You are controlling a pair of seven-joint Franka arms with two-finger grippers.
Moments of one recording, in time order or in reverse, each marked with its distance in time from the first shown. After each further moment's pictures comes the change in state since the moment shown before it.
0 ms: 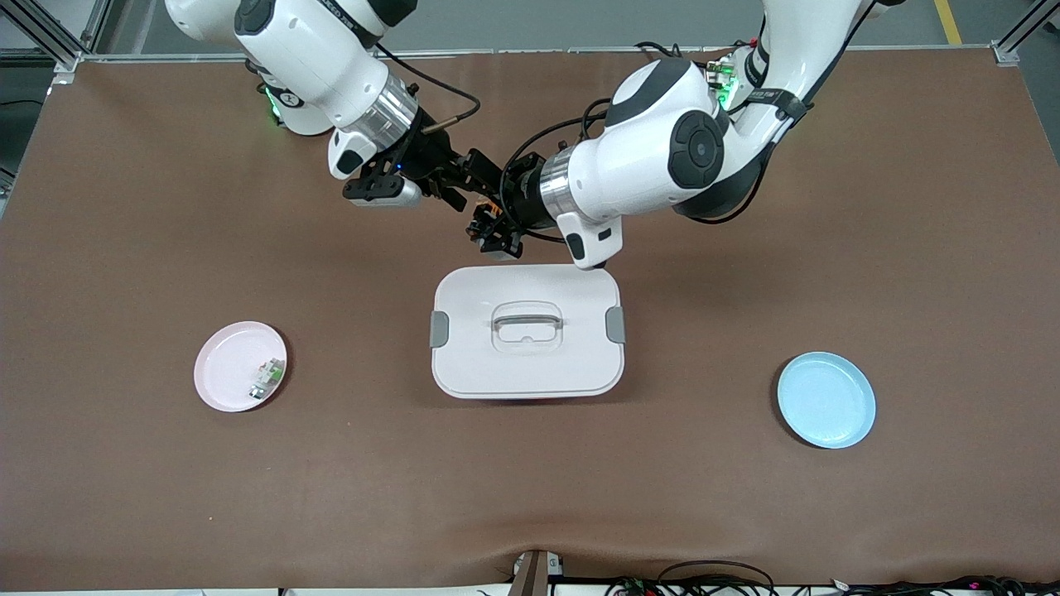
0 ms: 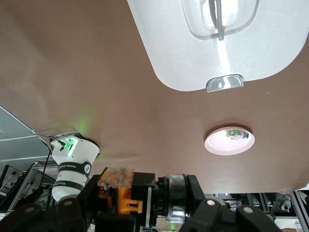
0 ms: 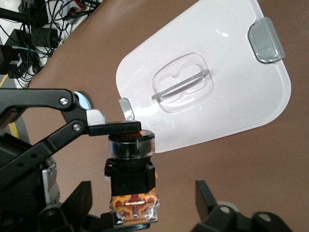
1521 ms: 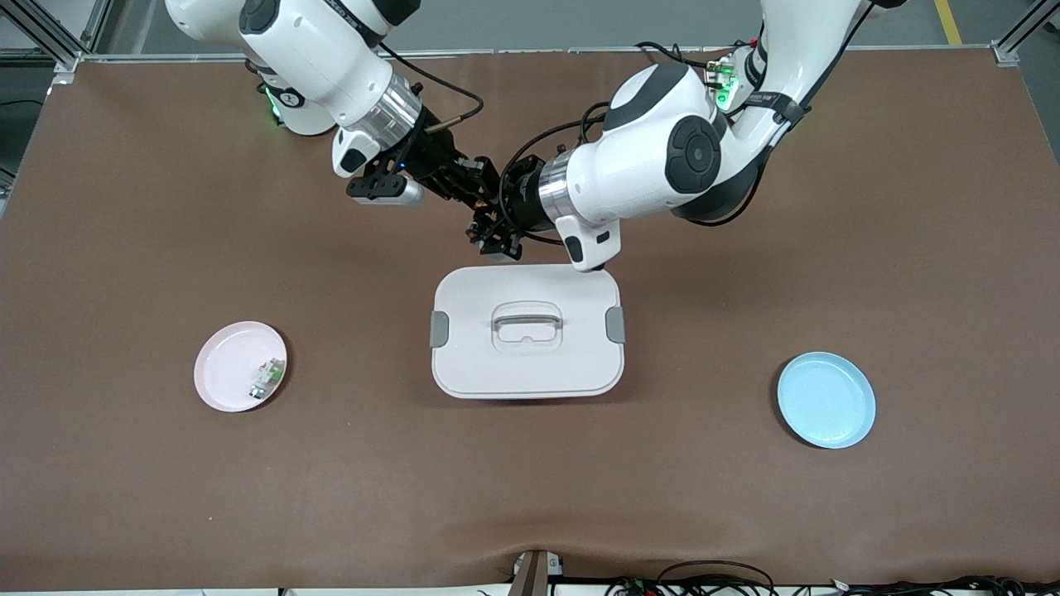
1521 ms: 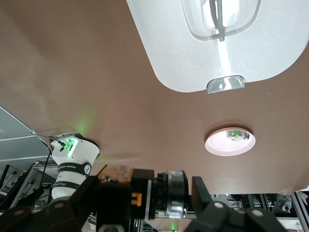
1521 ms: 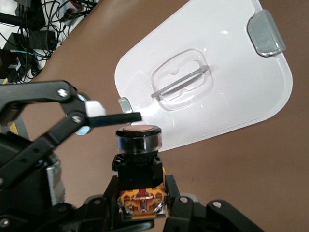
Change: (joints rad) left arm -0.002 0.008 0.001 0.002 0.000 0.002 0.002; right arm 0.006 0.008 0.001 0.000 0.002 0.006 0.039
